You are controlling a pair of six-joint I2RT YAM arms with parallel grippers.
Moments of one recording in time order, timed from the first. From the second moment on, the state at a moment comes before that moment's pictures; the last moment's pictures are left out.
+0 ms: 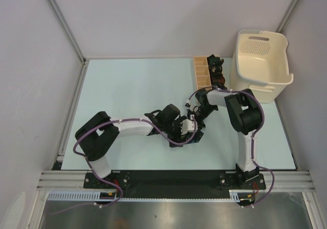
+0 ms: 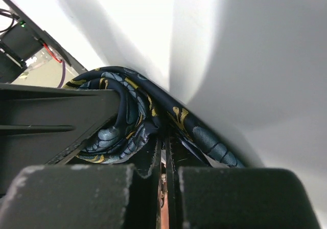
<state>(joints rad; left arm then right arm) -0.92 1.74 0.96 -0.12 0.45 0.47 0.40 2.09 1.26 -0.87 -0.79 0.15</state>
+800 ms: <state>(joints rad) -0.92 1.79 1.03 -0.20 0.38 0.47 0.29 2.00 1.27 -0.89 -0.79 0.13</state>
